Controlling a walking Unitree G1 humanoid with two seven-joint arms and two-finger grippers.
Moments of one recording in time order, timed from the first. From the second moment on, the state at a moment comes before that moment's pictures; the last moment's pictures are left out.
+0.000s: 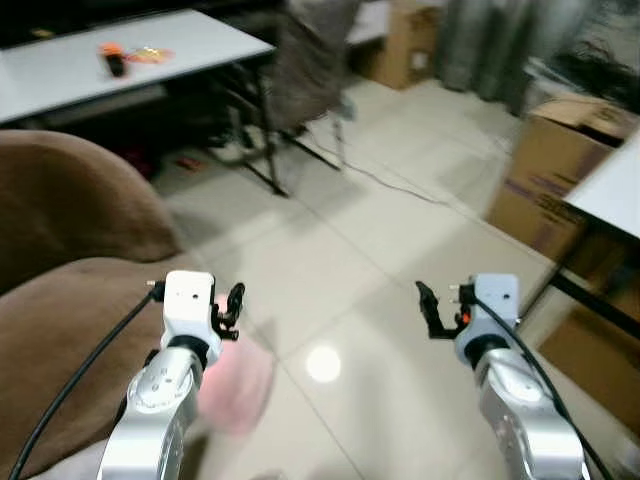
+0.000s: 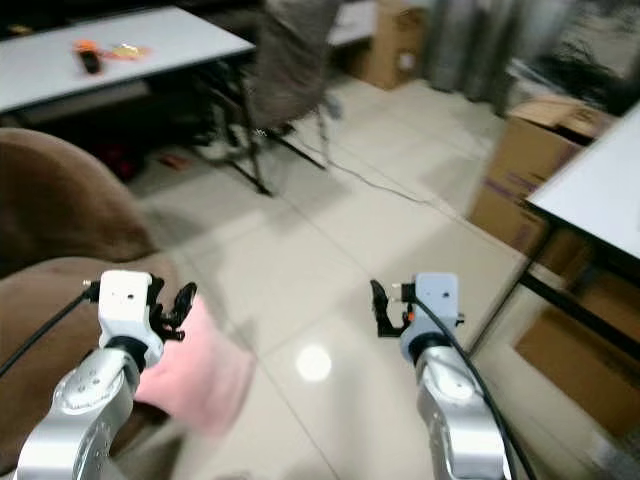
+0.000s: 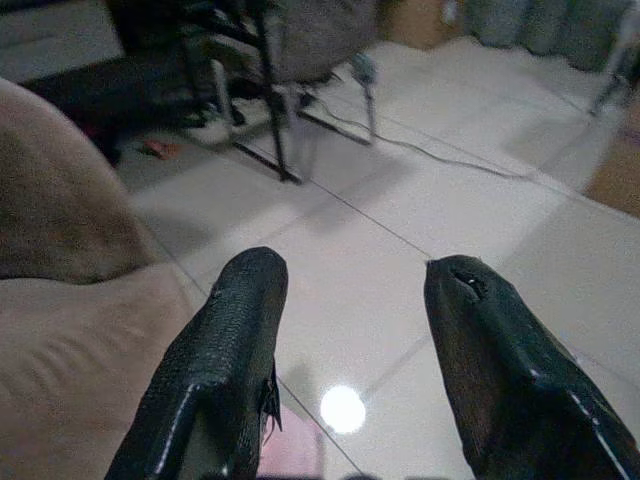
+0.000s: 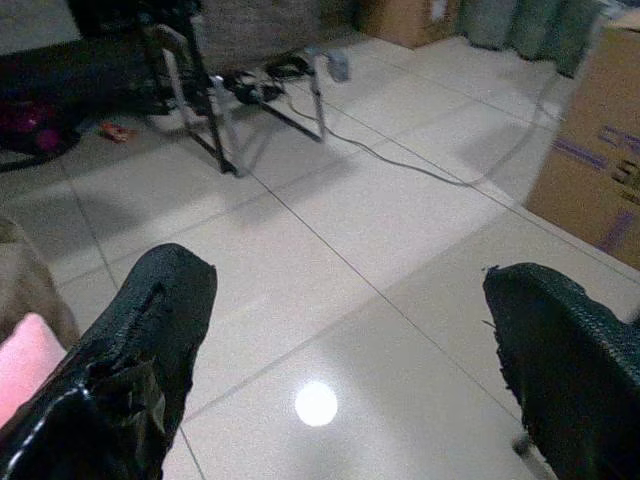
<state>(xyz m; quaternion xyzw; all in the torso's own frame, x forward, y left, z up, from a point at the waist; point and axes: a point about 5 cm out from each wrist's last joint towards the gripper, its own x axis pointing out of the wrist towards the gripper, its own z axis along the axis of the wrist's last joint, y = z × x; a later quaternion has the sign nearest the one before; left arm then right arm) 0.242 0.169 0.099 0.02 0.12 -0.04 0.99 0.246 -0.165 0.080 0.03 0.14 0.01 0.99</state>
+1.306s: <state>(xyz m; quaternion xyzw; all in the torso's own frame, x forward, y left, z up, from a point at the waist) 0.224 0.184 0.097 0.04 0.11 -0.01 0.99 0.253 -0.154 0.087 0.00 0.11 0.03 0.99</state>
